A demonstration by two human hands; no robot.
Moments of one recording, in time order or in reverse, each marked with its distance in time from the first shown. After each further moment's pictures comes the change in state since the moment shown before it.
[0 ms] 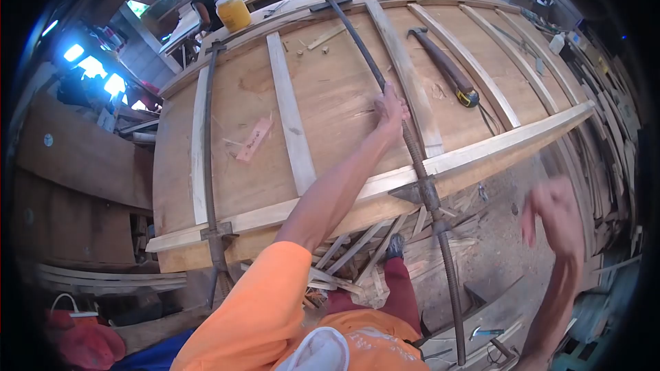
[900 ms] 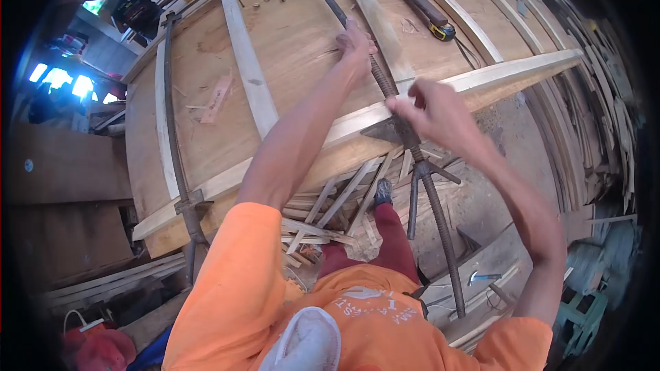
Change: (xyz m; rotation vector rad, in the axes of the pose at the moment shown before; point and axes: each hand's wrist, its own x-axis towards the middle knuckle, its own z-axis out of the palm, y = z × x) left_hand 0.003 0.008 0.009 0.078 0.075 -0.016; right_hand 0.130 0.090 0.055 -0.919 0.292 0.011
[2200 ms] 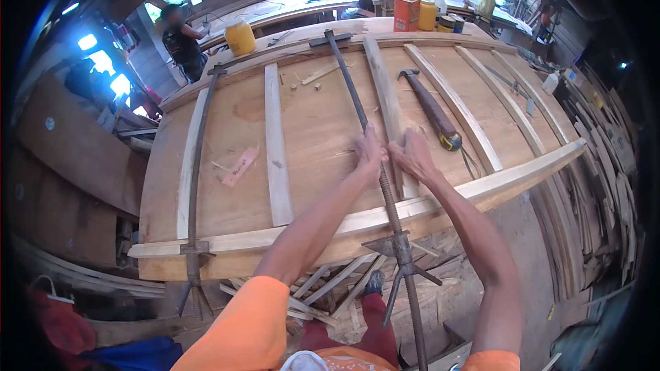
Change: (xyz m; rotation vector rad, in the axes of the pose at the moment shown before) left_hand -0.008 -0.003 0.000 0.095 0.043 0.113; right_hand 0.185 0.062 0.041 0.108 0.297 -0.085
